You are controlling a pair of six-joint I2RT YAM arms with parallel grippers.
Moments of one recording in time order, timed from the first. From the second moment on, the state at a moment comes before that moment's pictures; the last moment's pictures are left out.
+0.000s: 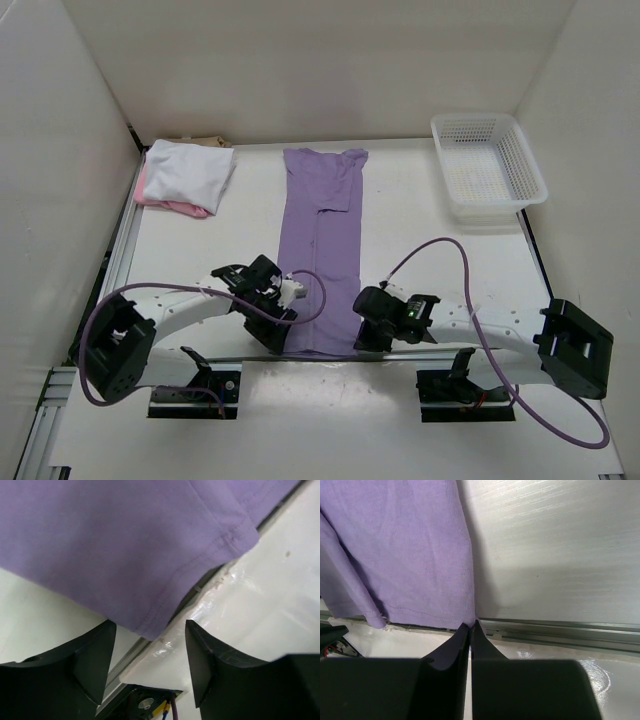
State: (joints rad) left arm -0.72 1.30 0.62 -0.67 0.41 0.00; right arm 1.15 1.21 0.56 -0.51 0.07 1.40
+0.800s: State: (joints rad) left arm -0.46 1.42 0.98 -0.73 0.52 -0.01; right arm 0.90 1.18 0.91 -0.66 0.24 1.11
